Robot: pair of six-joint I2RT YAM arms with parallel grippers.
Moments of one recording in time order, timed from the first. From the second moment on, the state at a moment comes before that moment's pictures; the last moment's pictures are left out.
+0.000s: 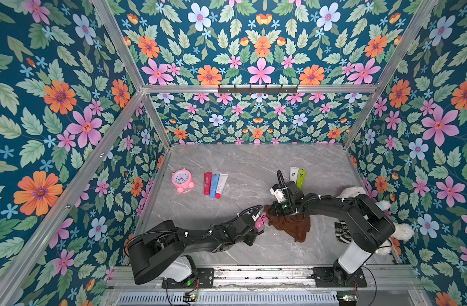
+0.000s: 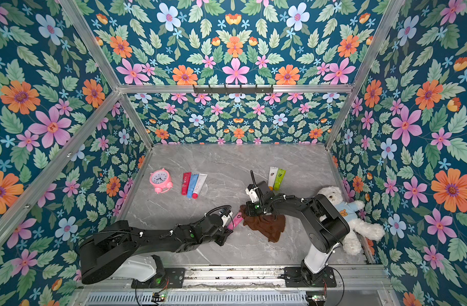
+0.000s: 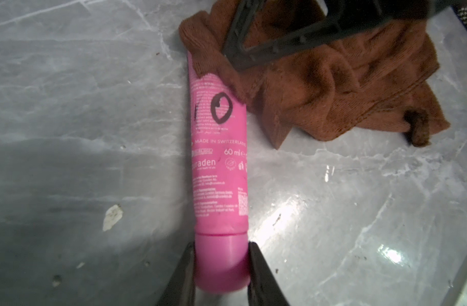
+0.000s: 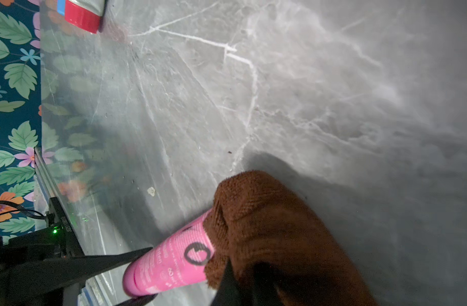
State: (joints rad) left arm -1.07 1.42 0.46 0.13 -0.09 -0.41; right arm 0.57 1.69 0.78 -0.10 -0.44 0.42
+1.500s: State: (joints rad) left arm -1.07 1.45 0.47 0.14 -0.06 -0.40; right arm 0.63 1.70 0.69 0.08 -0.56 0.55
